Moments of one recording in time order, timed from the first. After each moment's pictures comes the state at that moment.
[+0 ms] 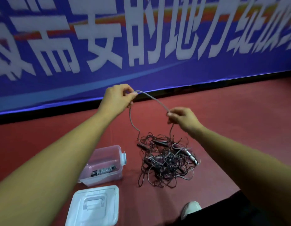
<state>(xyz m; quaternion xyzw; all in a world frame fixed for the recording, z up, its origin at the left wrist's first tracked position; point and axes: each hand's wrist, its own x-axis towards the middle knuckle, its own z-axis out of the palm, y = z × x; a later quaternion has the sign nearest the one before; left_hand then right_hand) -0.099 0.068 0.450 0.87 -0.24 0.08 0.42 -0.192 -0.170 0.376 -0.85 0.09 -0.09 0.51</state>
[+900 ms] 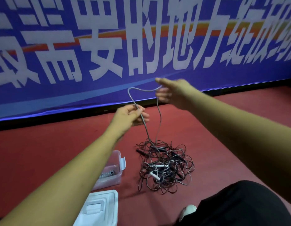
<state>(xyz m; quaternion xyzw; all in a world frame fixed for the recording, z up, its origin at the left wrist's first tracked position) -0.158 0.064 0.433 0.67 -0.19 -0.14 0.70 -0.183 -0.126 0.512 -0.68 0.13 -0.06 0.72</state>
